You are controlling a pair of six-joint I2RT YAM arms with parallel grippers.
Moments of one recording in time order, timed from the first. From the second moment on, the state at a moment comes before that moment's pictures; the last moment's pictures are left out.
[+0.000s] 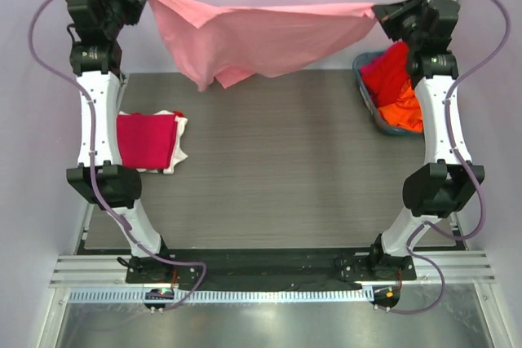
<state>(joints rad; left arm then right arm) 0.10 1.86 2.30 -0.34 0.22 -1.07 -0.07 1.73 1.96 -0.22 -0.23 0.96</state>
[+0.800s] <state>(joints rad) -0.08 0.96 0.81 -0.39 0.09 -0.83 -0.15 1.55 0.79 -0.14 -0.30 0.88</state>
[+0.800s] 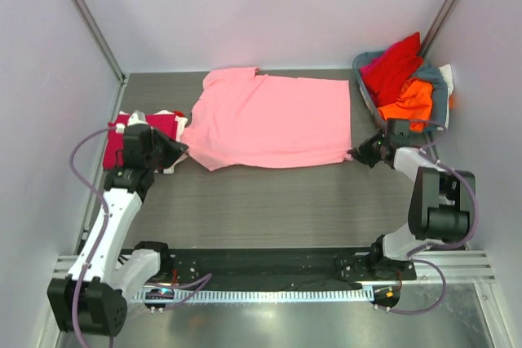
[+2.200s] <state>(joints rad) -0.13 1.01 0.85 -0.65 0.00 -0.79 -0.15 1.15 0.63 -0.44 -0.11 0.74</state>
